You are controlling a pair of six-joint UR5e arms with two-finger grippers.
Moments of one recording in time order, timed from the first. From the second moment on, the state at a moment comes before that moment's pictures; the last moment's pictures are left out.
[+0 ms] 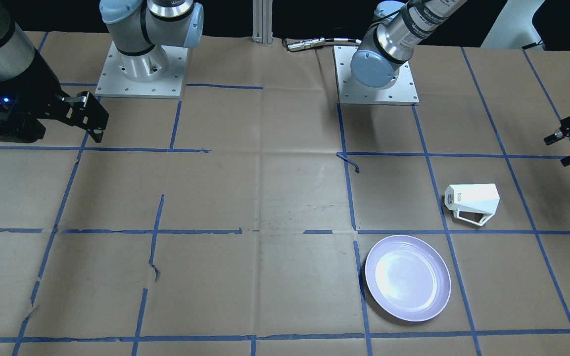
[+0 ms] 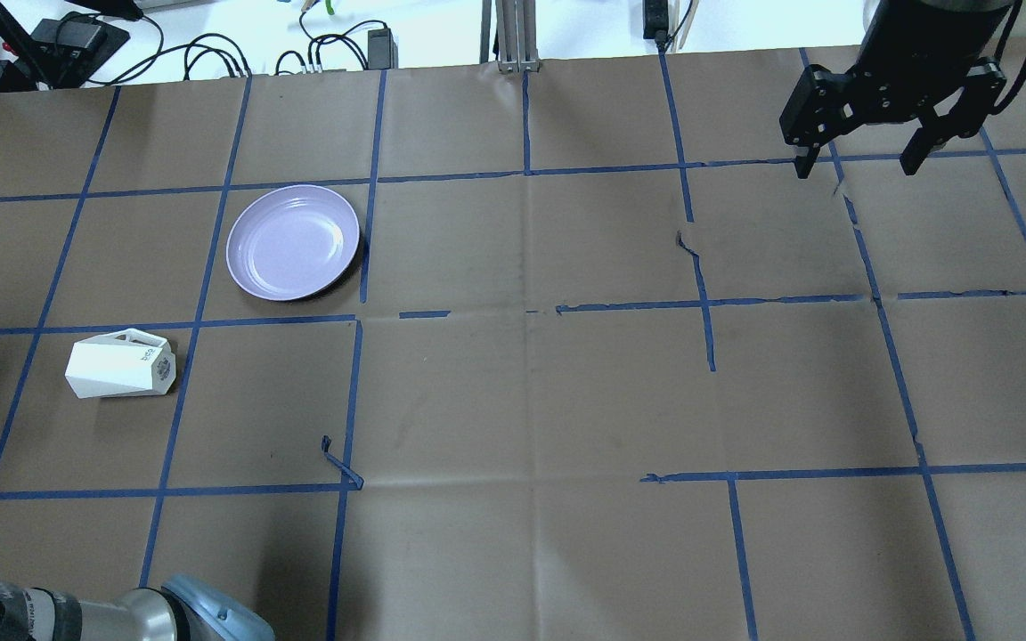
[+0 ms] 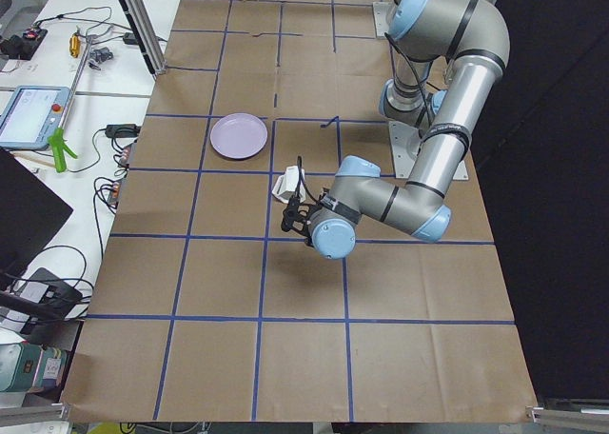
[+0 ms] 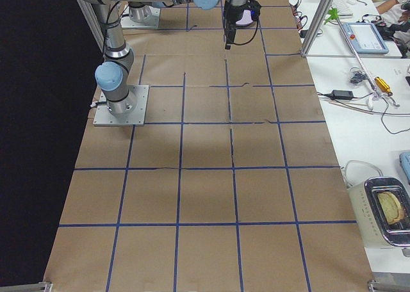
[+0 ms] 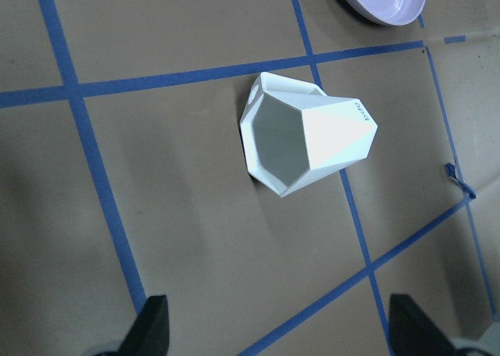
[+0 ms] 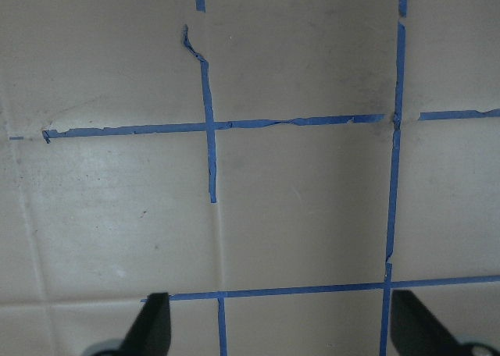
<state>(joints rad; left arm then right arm) -0.47 -2.00 -1.53 -1.76 1.22 1.45 1.47 -1.48 1.43 -1.44 -1.60 -0.06</state>
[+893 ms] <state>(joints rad) -0.56 -2.18 -1.53 -1.84 1.03 1.40 1.47 -1.48 1.43 -1.44 -1.60 -0.06</state>
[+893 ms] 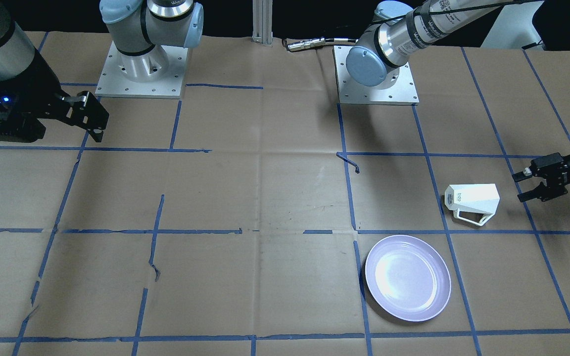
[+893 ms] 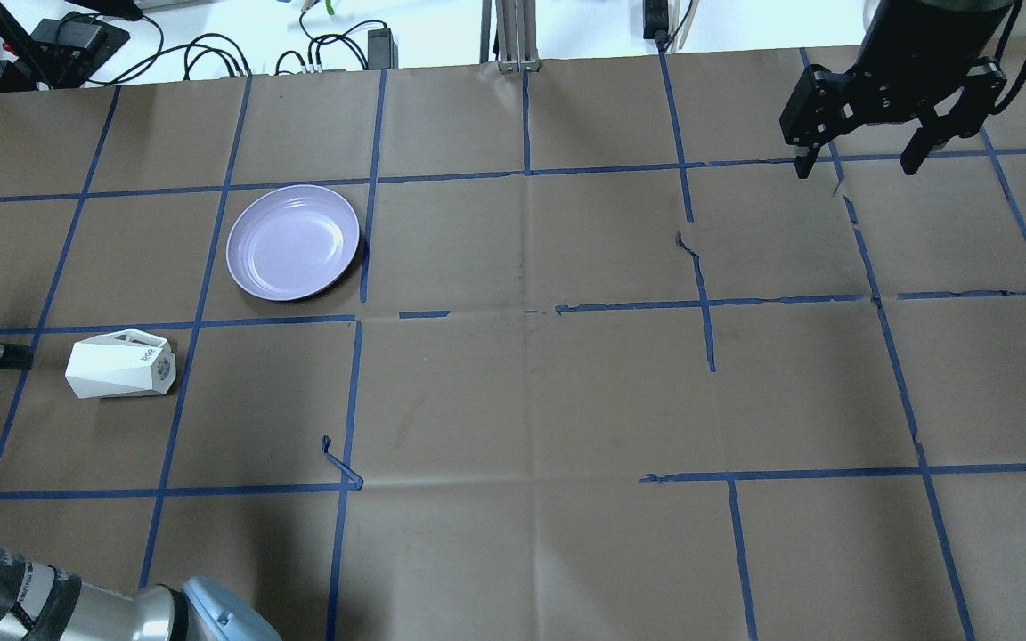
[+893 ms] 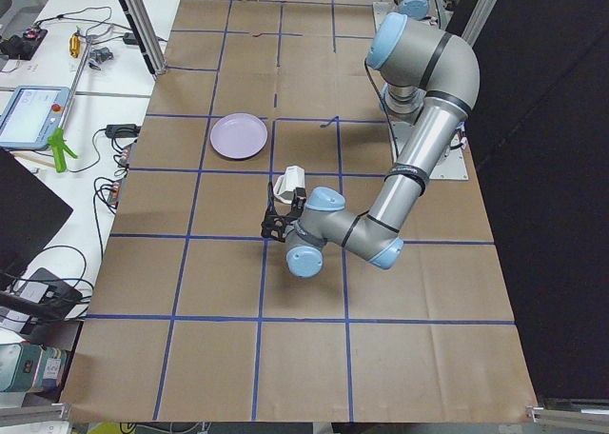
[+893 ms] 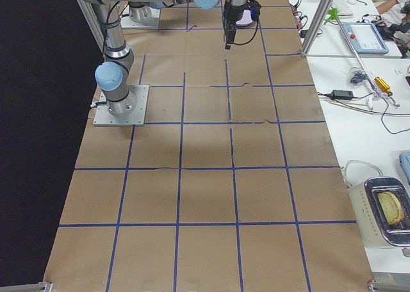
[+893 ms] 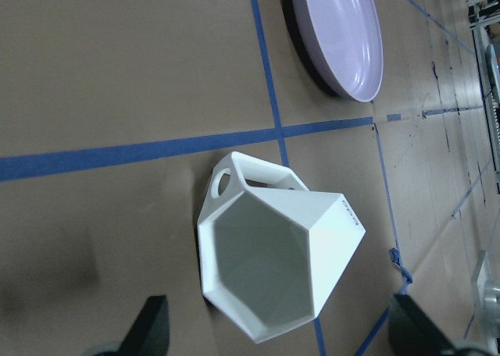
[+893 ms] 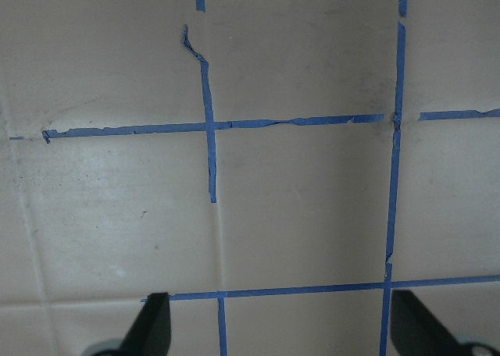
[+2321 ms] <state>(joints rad) -0.63 -2.23 -1.55 -2.02 0.92 1.44 1.47 -1.48 1.43 -1.44 -1.60 -0.06</state>
